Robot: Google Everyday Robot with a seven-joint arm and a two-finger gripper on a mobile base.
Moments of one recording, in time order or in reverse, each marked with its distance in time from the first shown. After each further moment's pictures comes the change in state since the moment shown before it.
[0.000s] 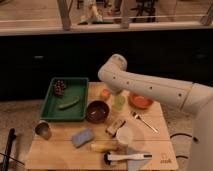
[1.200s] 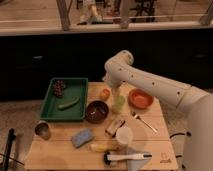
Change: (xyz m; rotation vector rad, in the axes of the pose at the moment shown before) arm -0.013 -0.055 0.017 0.108 -0.168 -0.061
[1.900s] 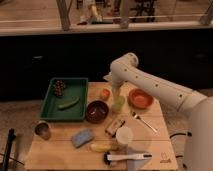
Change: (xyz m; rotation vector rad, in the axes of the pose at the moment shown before) arm 0.012 -0.012 0.018 0.076 -0.070 0.061
